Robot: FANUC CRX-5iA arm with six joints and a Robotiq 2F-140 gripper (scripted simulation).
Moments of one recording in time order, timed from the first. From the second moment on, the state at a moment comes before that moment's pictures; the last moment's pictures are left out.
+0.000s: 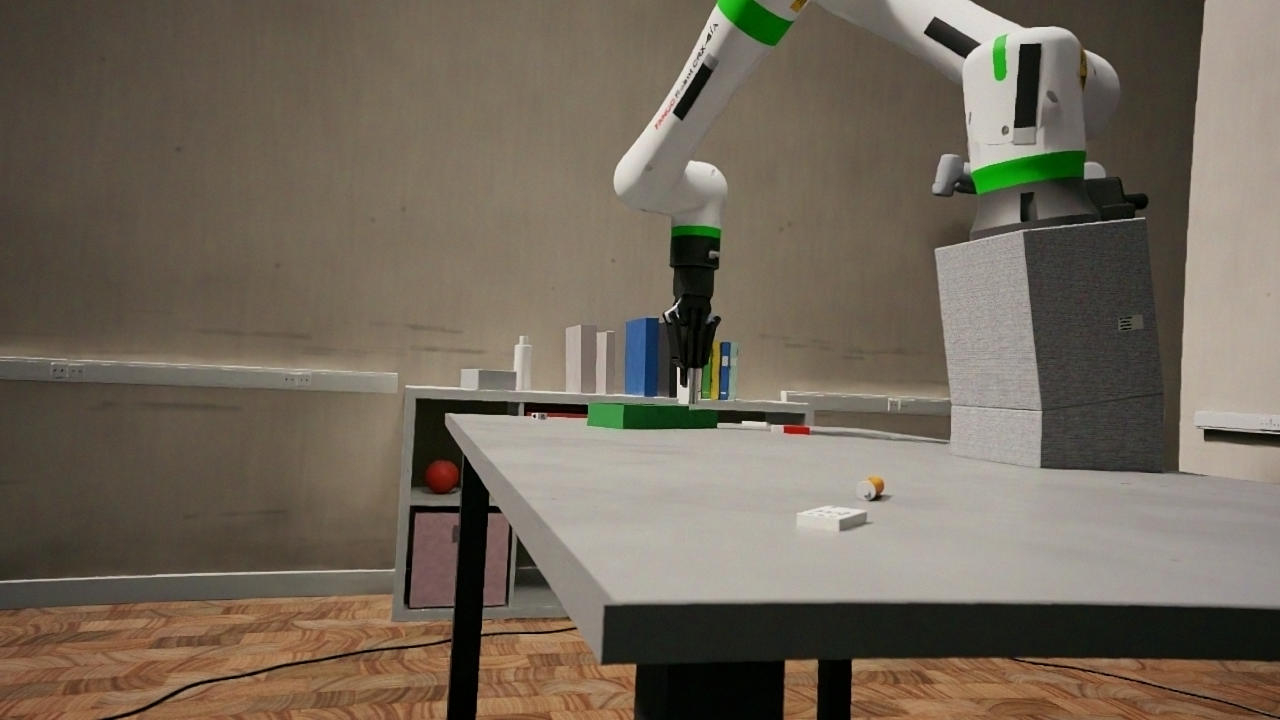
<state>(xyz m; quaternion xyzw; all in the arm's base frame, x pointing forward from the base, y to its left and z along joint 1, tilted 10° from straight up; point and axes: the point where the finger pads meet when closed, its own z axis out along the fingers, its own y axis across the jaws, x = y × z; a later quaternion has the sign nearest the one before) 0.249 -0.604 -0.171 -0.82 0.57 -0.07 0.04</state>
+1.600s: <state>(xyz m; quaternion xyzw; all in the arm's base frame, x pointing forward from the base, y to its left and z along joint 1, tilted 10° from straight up) 0.253 -0.604 -0.196 -0.82 0.57 -0.07 0.04</state>
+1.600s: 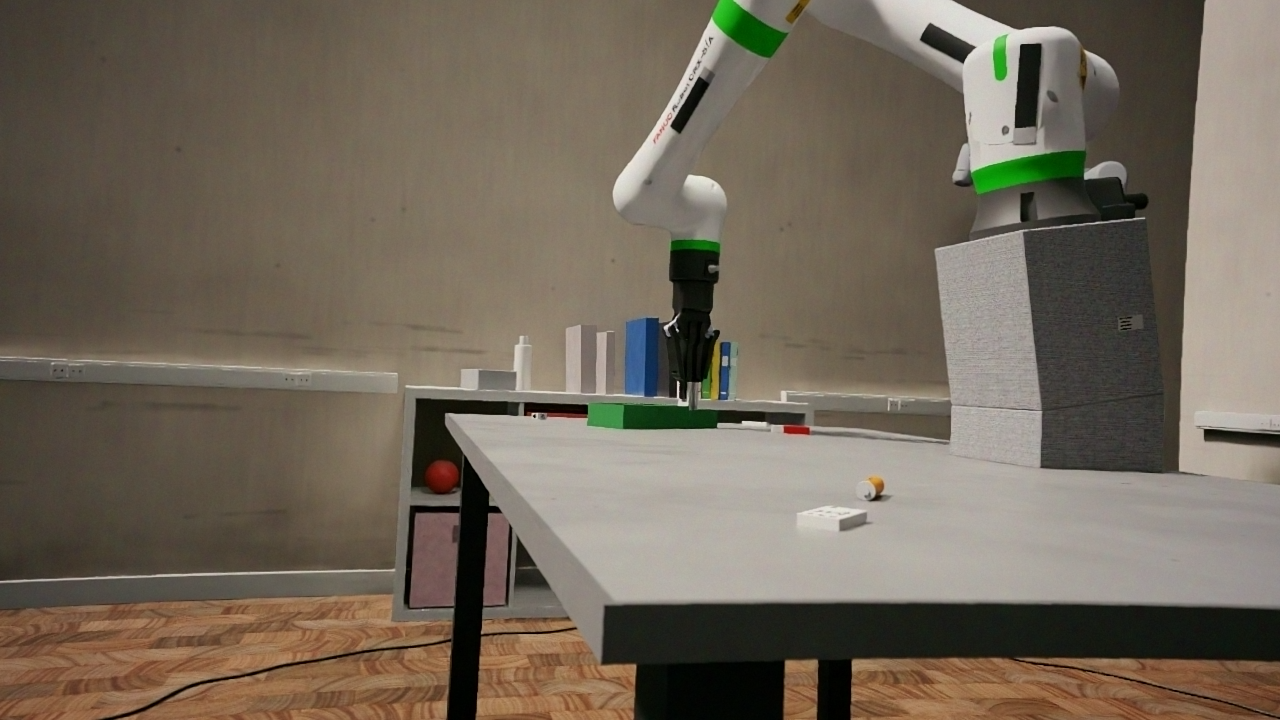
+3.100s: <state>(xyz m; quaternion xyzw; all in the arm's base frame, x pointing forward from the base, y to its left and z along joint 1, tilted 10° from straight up) 0.257 -0.596 -0.142 -0.82 0.57 -0.07 0.04</state>
